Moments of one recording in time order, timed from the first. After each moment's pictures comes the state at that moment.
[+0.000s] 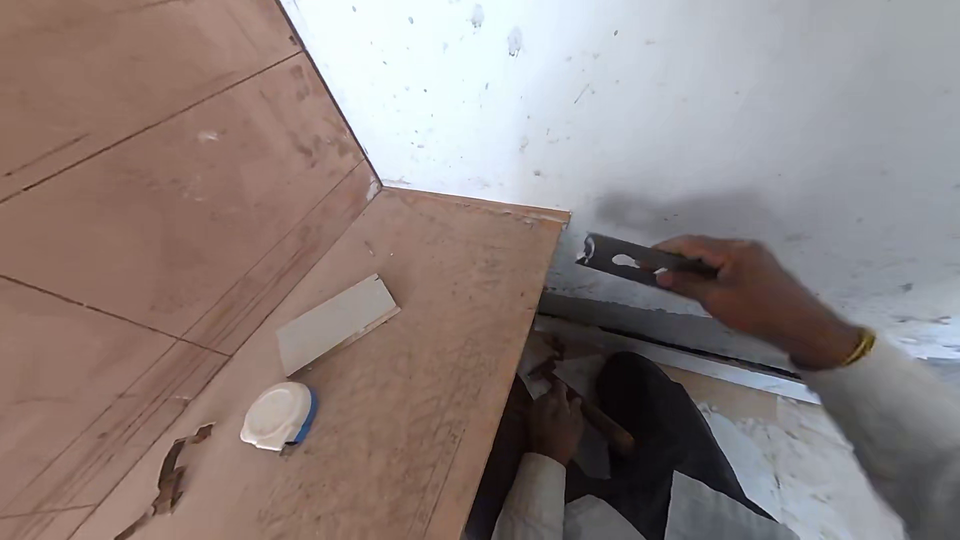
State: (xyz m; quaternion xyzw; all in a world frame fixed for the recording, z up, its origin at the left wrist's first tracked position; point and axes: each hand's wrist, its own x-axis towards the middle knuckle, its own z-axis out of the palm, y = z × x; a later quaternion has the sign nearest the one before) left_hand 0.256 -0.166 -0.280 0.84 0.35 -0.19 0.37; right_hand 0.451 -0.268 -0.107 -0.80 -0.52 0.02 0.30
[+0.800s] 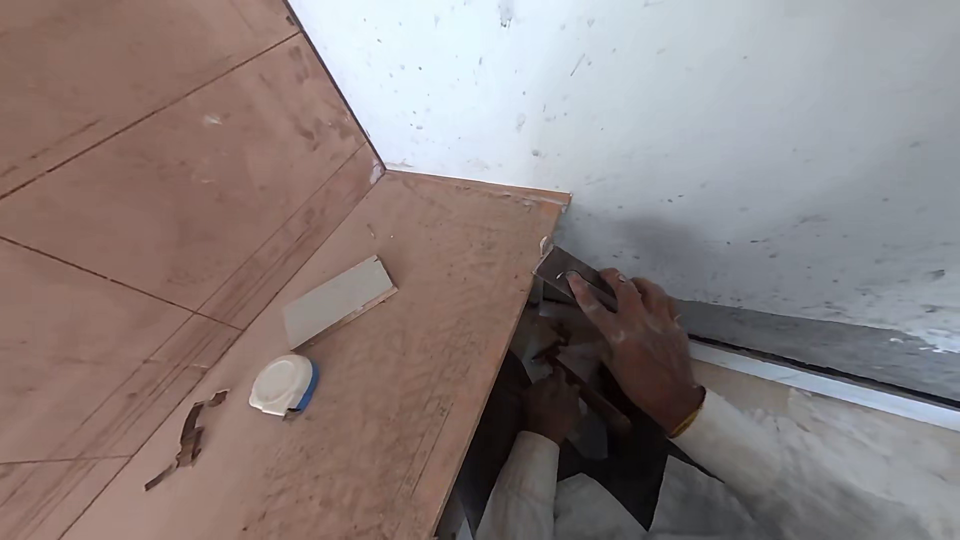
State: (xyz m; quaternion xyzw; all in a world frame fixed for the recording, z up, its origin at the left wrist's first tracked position) left_hand 0.258 -0.169 -0.276 0.85 0.34 -0.22 0.34; right_hand 0.365 -0.247 -0.194 -0.81 -0.52 -0.19 0.19
